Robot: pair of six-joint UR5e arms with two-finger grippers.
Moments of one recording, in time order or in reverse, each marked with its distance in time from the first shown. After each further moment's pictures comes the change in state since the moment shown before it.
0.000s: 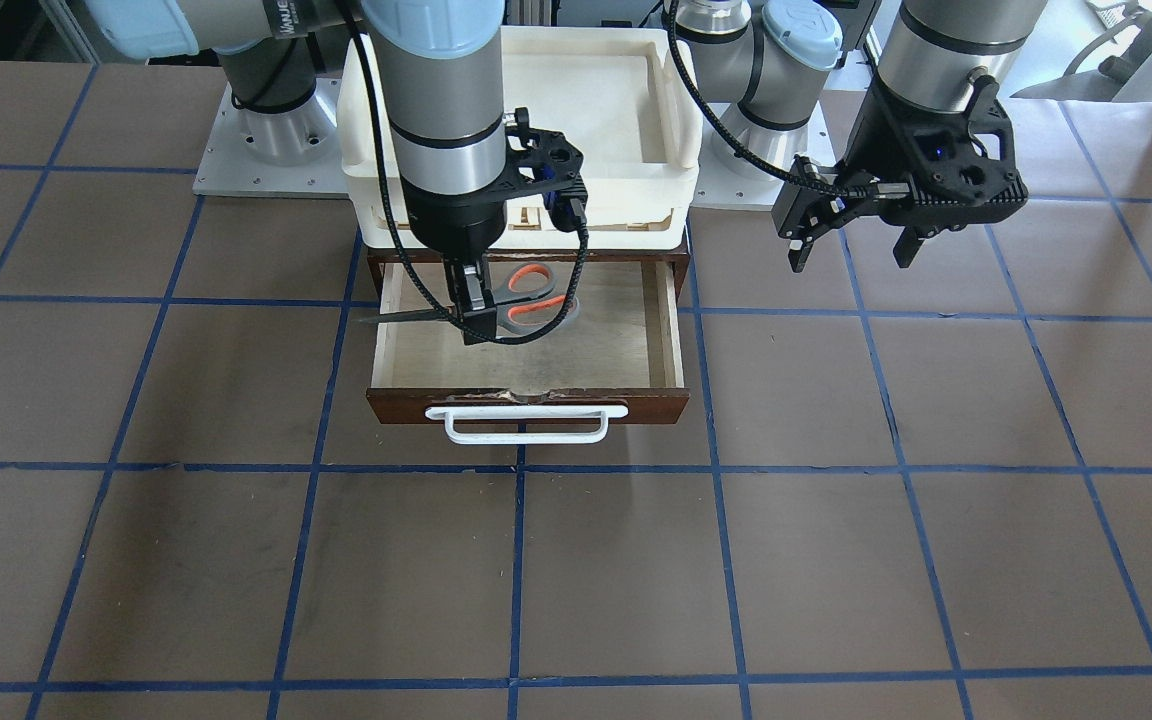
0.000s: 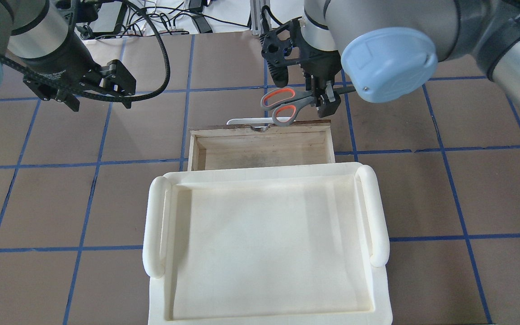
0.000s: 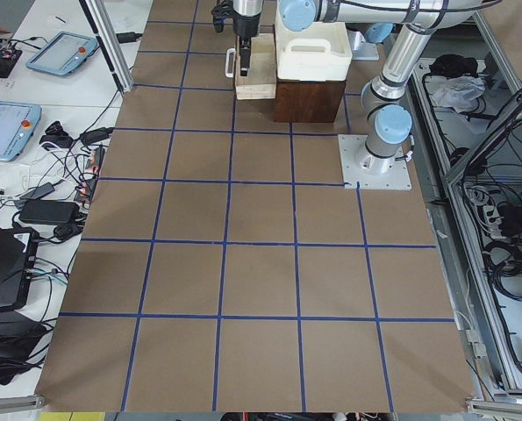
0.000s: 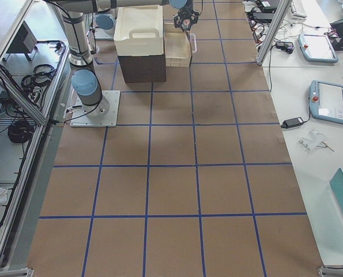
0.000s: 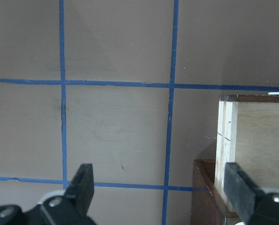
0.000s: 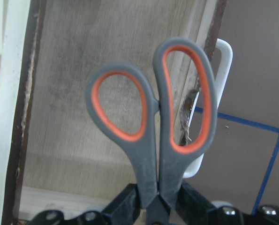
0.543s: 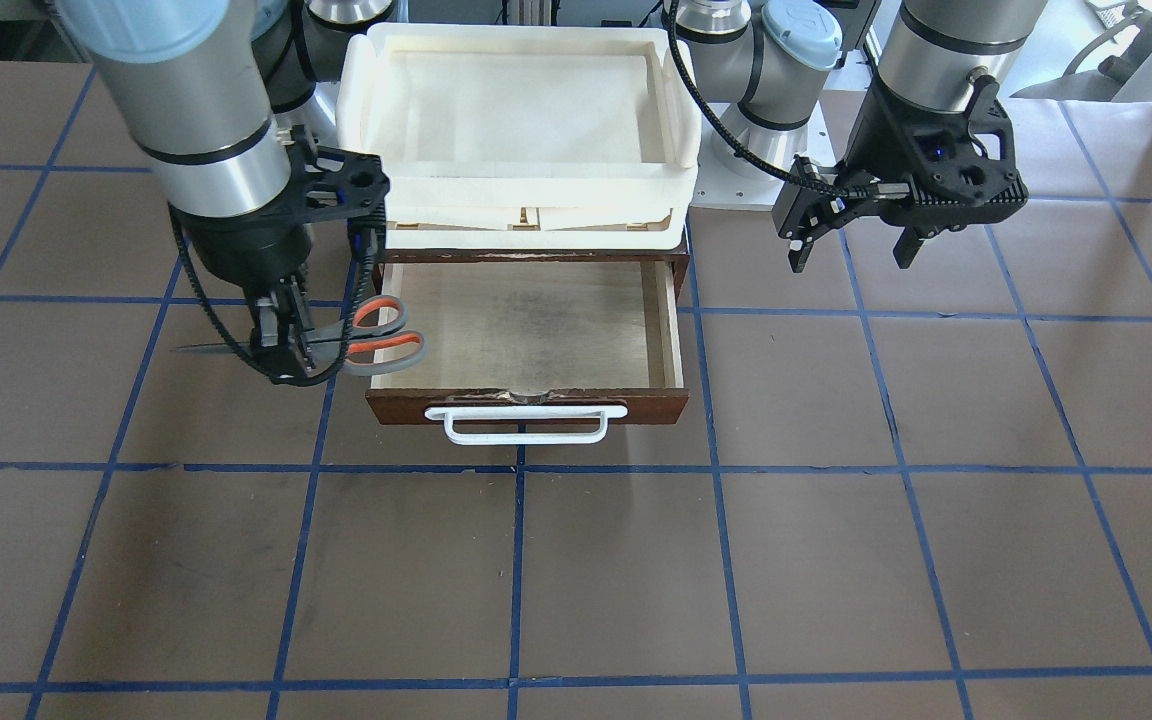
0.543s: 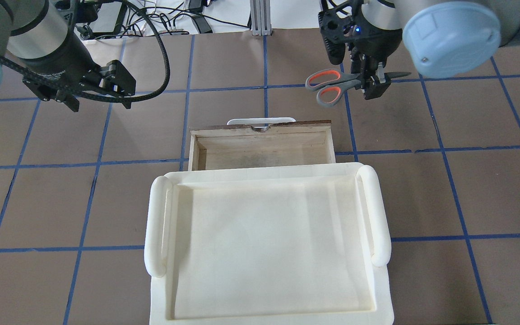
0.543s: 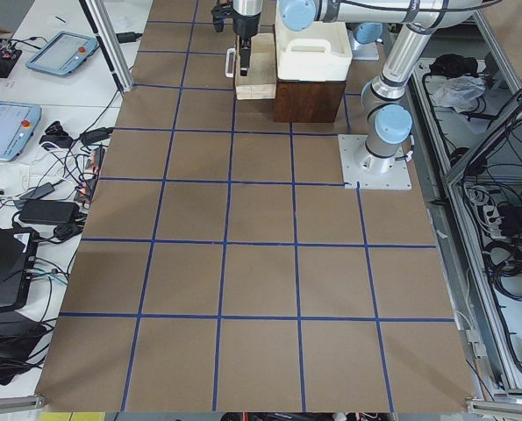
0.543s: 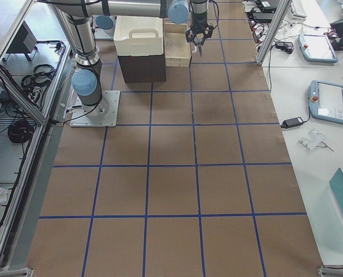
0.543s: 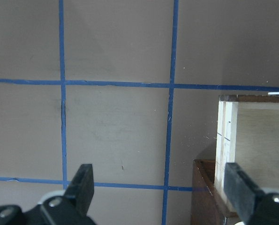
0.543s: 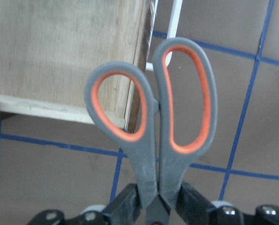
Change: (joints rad) left arm 0.000 0.000 0.000 0.001 0.000 0.000; right arm -0.215 -0.063 0.002 0.004 0.006 -0.167
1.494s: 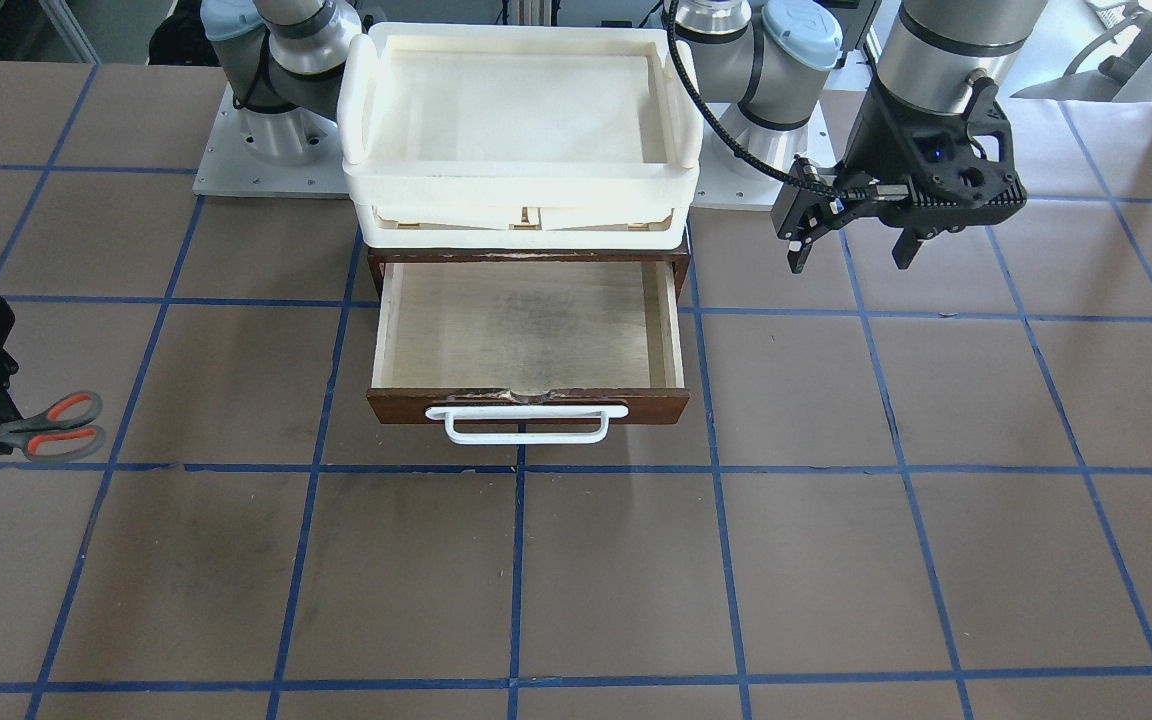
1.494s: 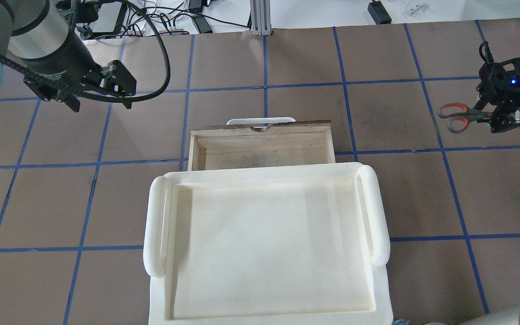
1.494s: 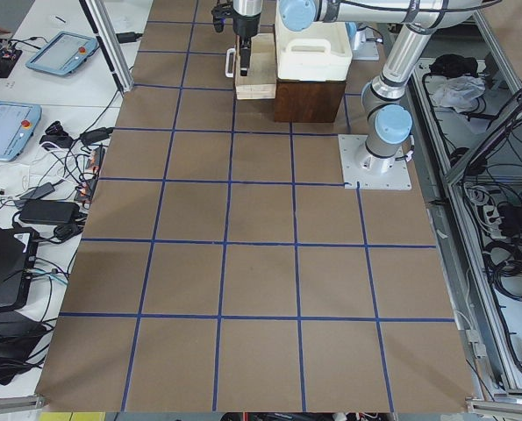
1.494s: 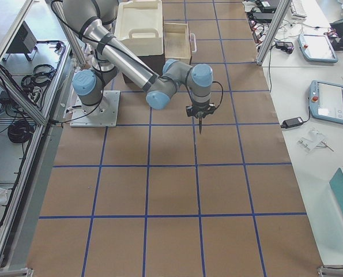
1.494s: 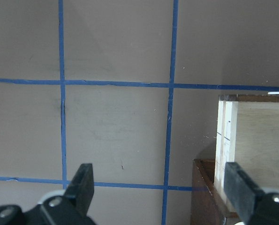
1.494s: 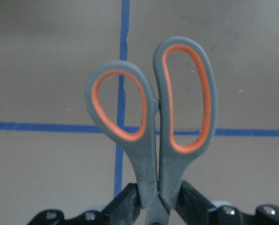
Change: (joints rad) left arm 0.000 -0.001 0.000 0.000 -0.001 0.000; right arm -0.644 0.091 0.236 -0.269 0.148 -0.492
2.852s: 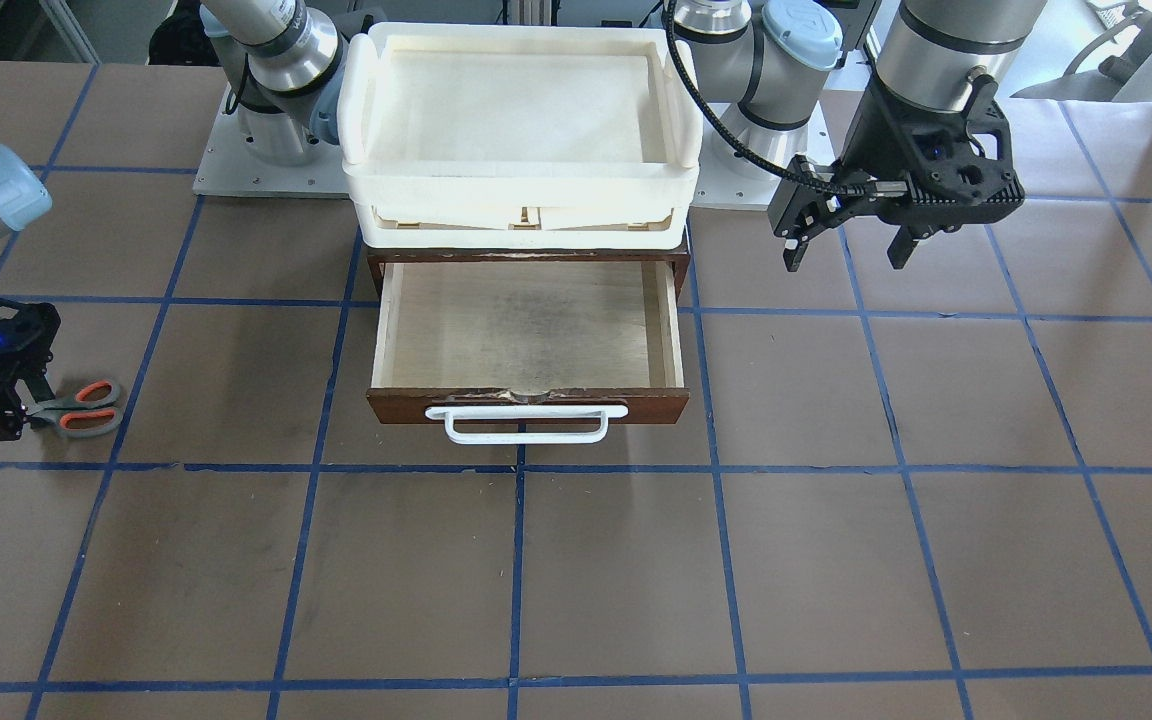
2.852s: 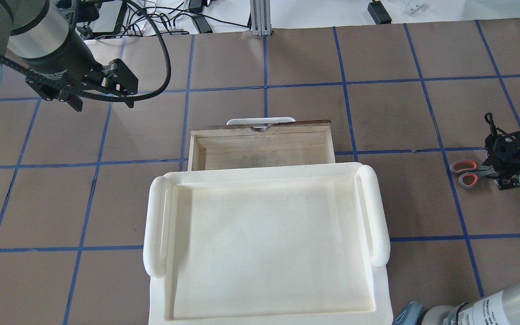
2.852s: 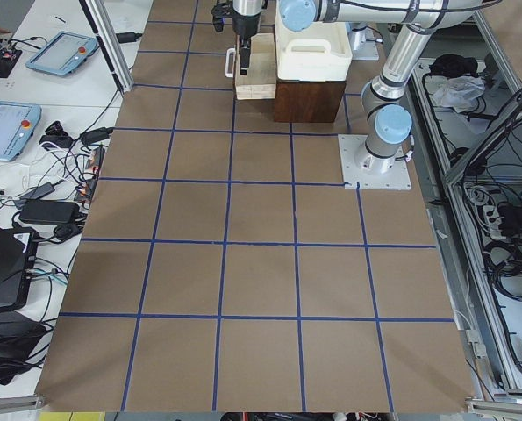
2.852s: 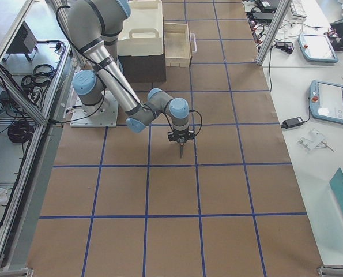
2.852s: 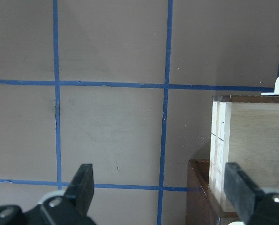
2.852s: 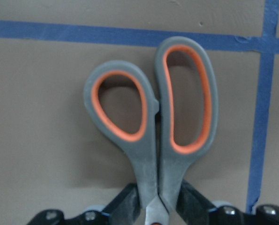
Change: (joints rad) left arm 0.001 0.001 0.000 0.002 -0.019 0.000; right arm -0.239 0.114 0.352 -0.464 -0.033 -0.224
